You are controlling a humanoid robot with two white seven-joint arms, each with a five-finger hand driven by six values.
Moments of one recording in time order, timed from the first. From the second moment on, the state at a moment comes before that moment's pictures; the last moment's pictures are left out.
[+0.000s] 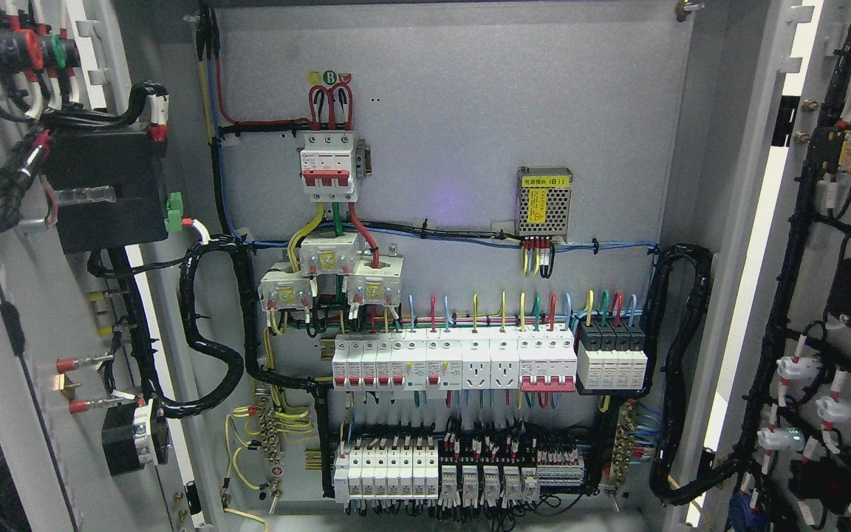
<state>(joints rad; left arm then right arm) 0.00 -0.04 0.04 0.00 -0.08 -0.07 -0.21 -0.51 -0.01 0.86 -1.69 -0.55 0.14 0.45</state>
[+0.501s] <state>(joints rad) 0.00 -0.04 0.04 0.00 -0.08 -0.07 -0.21 -0.52 0.01 0.88 -1.69 -0.52 0.15 0.43</state>
